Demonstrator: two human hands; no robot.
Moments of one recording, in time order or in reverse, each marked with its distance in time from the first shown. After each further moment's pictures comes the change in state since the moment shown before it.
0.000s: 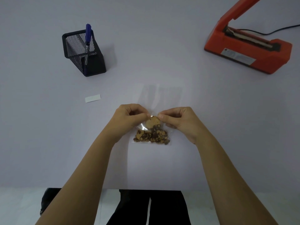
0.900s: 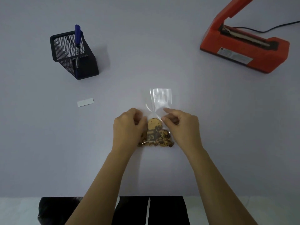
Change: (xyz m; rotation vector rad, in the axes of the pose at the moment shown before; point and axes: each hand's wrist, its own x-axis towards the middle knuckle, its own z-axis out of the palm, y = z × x) left_hand -0.002 -0.003 0.040 0.462 0.445 0.094; right_hand -0.007 0.015 0.005 -0.502 0.393 -0.296
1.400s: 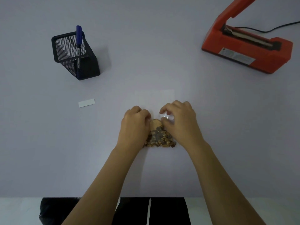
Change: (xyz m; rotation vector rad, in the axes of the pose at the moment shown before) left_hand 0.010 0.000 0.011 0.243 -0.008 0.274; right_hand 0.015 -0.011 0.001 -0.390 -0.089 -0.219
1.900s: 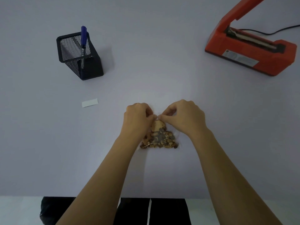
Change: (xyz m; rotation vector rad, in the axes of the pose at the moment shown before) left_hand 0.023 0.003 -0.007 -0.093 -0.175 -0.214; right_hand 0.023 -0.005 -0.016 -0.006 -0.208 0.209
